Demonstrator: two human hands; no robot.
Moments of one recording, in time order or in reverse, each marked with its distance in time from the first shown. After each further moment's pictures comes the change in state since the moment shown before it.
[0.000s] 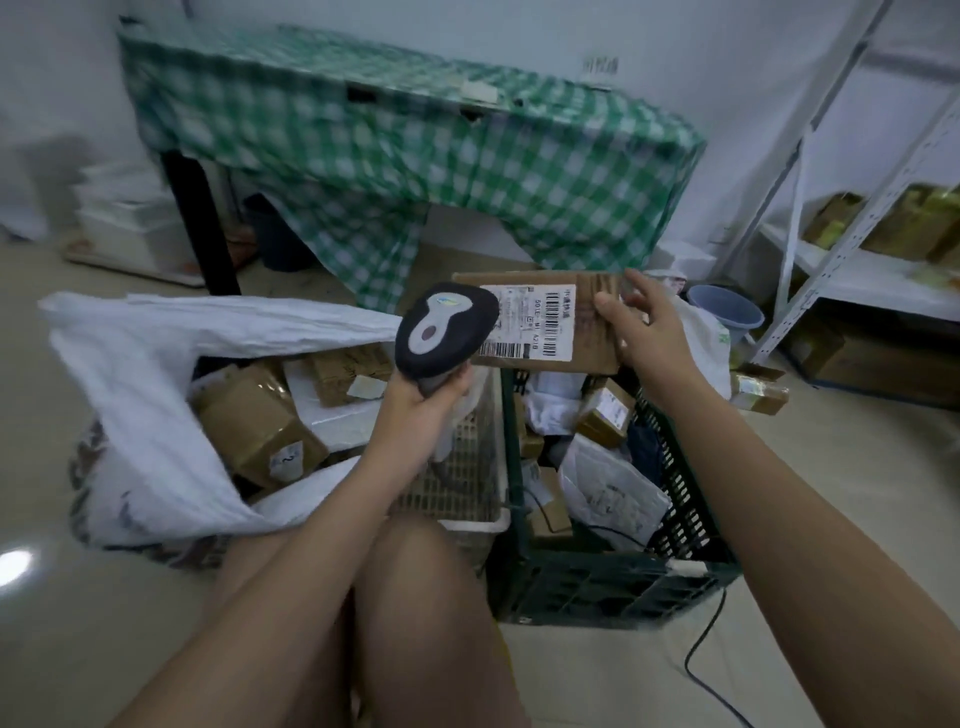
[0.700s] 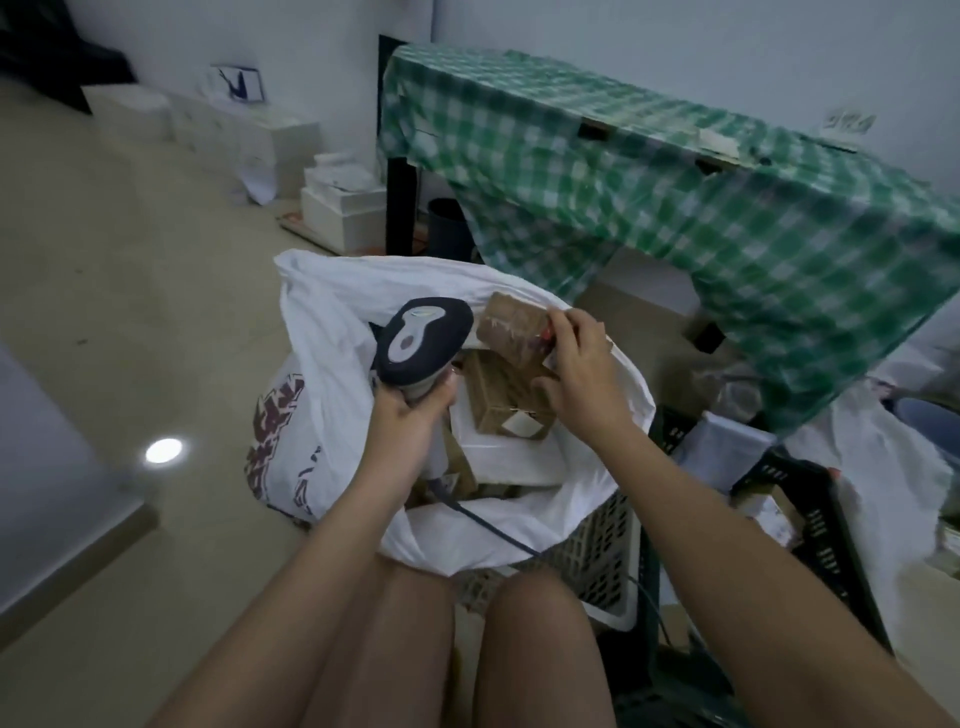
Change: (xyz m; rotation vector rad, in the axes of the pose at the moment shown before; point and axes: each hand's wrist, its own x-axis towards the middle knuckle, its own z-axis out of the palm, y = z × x) left_hand 0.013 0.007 -0.165 -0.096 0.492 -0.005; right_hand 0.014 0.014 0.263 -0.856 -0.395 -0.851
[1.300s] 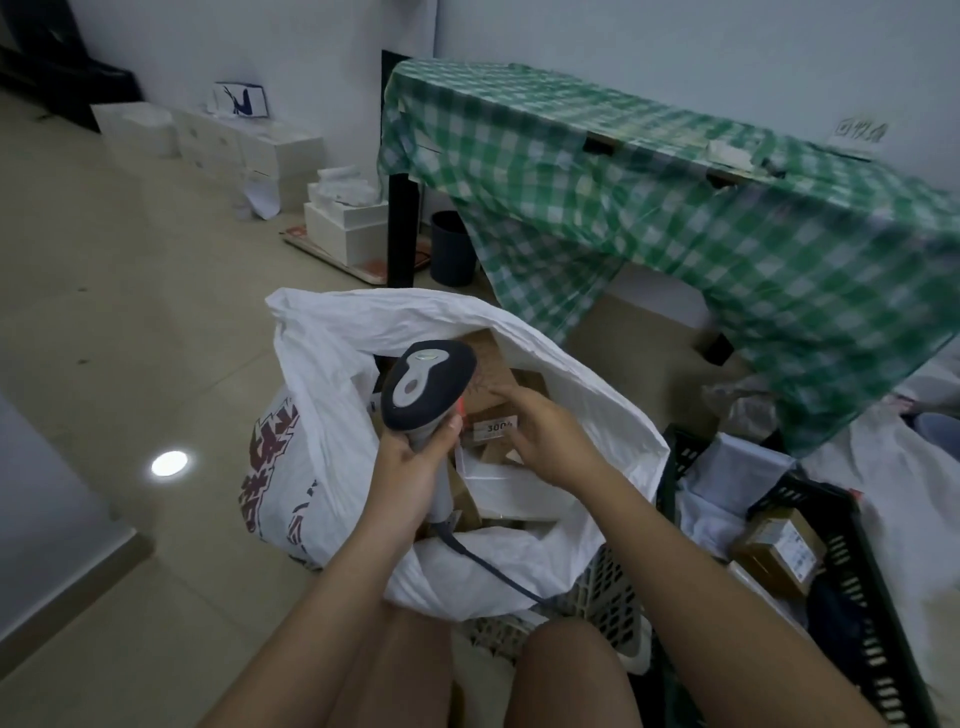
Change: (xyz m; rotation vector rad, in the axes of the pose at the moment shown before) left_hand 0.021 -0.024 0.002 0.034 0.005 -0.077; right_hand 0.002 -0.009 0.043 0.380 -0.293 0.013
